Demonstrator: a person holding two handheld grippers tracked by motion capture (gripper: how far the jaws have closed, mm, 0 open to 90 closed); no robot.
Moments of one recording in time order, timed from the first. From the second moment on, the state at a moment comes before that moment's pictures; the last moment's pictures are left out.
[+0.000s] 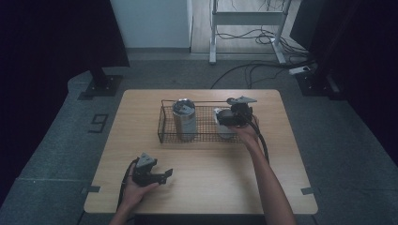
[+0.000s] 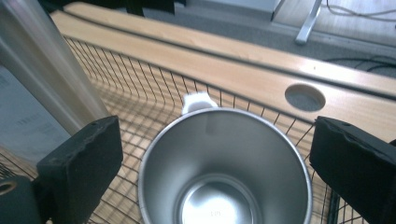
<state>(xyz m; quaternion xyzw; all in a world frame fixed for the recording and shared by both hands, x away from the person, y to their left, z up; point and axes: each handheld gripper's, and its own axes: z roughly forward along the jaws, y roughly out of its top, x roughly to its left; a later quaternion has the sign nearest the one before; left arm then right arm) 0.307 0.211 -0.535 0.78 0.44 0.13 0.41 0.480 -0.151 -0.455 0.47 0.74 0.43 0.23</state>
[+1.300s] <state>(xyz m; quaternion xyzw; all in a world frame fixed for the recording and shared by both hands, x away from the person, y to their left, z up) 0.306 0.210 -0.535 0.79 0.44 0.14 0.41 0.361 -0.208 -0.473 0.43 0.72 0.50 0.22</state>
